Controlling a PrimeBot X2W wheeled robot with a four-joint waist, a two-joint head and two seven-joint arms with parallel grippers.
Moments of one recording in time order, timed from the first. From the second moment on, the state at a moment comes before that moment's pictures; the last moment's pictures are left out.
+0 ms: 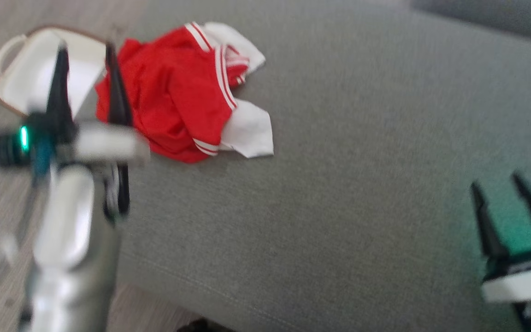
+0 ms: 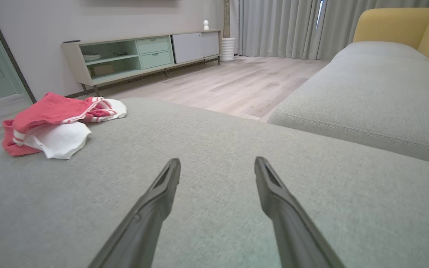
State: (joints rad) left arm -0.46 0.10 -0.11 0.26 -0.14 0.11 -0.16; right arm 0.12 -0.30 0.05 0.05 0.22 0.13 -0.25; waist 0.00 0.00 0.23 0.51
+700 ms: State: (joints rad) left arm -0.98 0.14 -0.02 1.09 -0.31 0.01 0.09; right arm -0.08 -0.46 0.07 -0.03 0.27 0.13 -0.24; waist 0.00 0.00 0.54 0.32
